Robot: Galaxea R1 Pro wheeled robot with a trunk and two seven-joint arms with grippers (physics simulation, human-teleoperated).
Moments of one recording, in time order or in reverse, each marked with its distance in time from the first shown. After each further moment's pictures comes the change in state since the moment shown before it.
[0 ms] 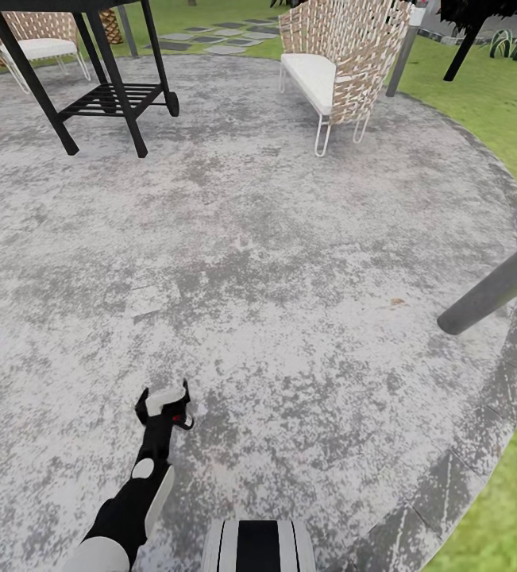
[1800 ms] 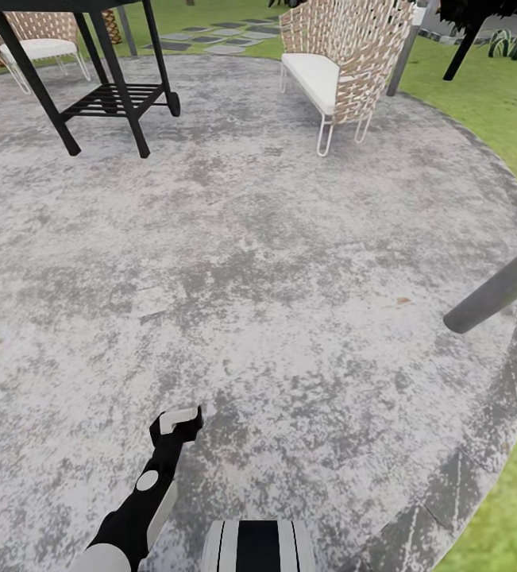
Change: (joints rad) left arm 0.000 -0.004 0.006 0.119 0.008 0.142 -0.106; right arm 0.000 -0.003 0.000 0.002 0.000 0.001 0.000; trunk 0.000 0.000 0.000
